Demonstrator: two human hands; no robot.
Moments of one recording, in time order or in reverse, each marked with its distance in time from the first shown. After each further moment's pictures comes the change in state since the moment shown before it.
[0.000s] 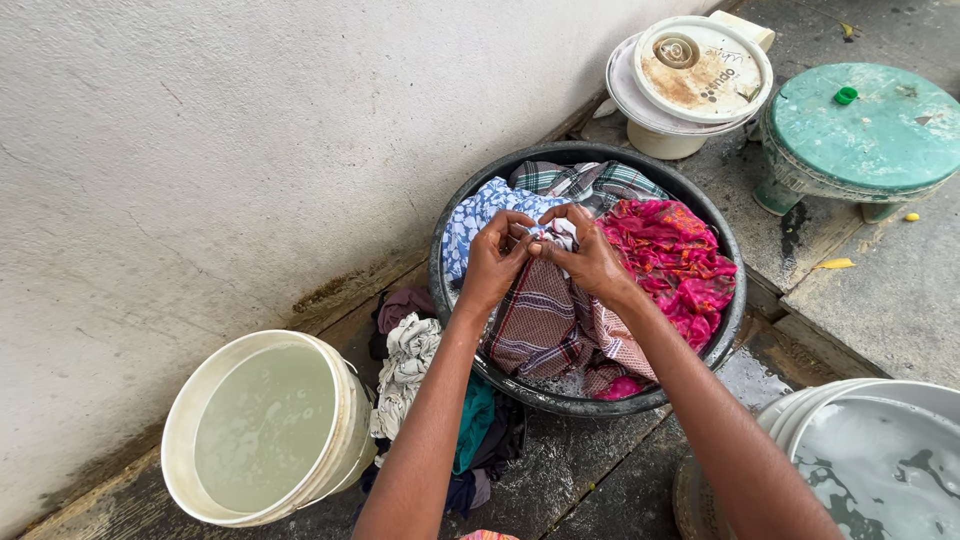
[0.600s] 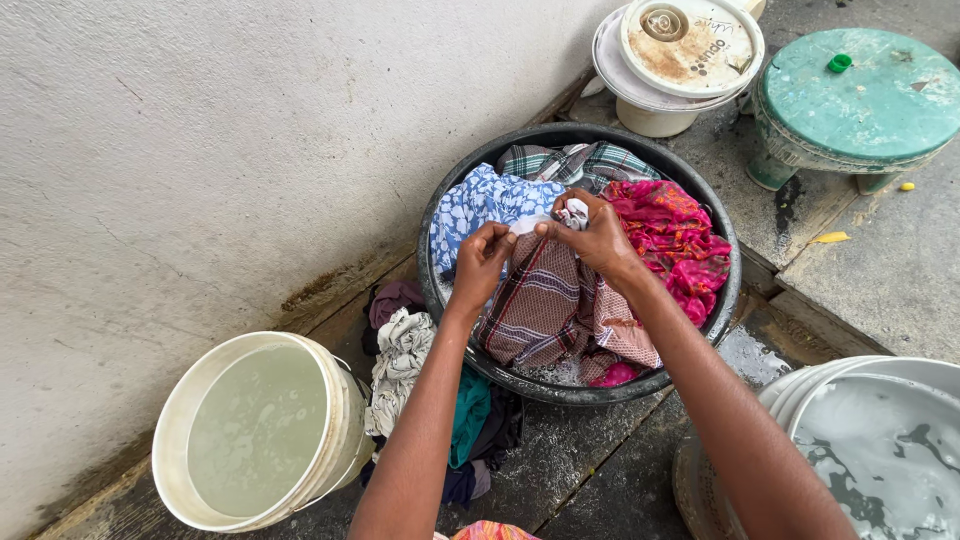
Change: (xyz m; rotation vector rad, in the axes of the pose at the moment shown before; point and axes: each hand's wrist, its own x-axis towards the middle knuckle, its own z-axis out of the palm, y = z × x) left_hand -0.008 -0.068 -0.009 0.005 0.012 -0.067; right_hand 0.001 0.032 -0.013 0.129 0.053 0.315
